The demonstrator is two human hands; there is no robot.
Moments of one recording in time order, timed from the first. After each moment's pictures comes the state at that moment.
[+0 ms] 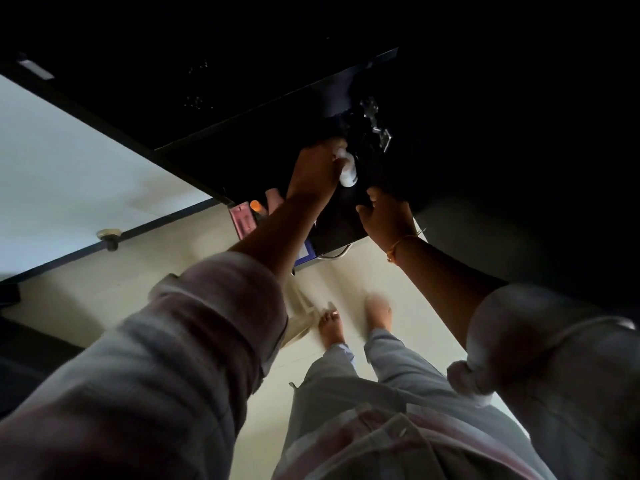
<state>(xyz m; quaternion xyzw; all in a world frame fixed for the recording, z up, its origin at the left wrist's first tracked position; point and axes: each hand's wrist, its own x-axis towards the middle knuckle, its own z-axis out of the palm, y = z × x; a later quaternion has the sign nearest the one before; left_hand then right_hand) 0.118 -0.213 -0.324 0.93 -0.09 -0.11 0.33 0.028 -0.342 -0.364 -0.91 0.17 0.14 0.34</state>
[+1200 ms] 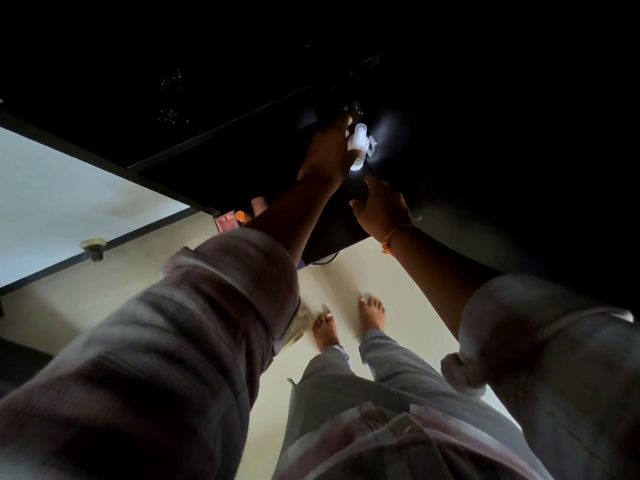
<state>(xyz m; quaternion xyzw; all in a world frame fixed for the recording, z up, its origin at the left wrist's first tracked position) 0.149 -0.257 -0.320 0.92 -0.08 -0.13 0.36 0.053 -0.355 -0.354 -0.93 0.16 0.16 0.28</state>
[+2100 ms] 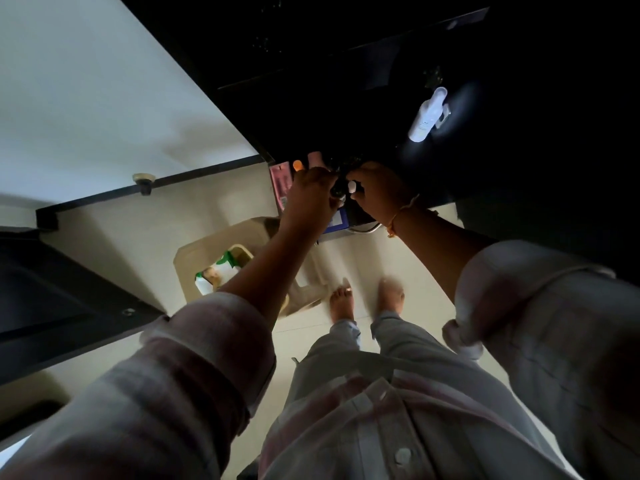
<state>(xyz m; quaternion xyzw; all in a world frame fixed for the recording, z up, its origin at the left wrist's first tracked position) 0.015 -0.122 -0.341 0.97 -0.07 -0.10 0.21 0.042 -0.279 -0.366 -0.94 -0.11 0.17 0.27</state>
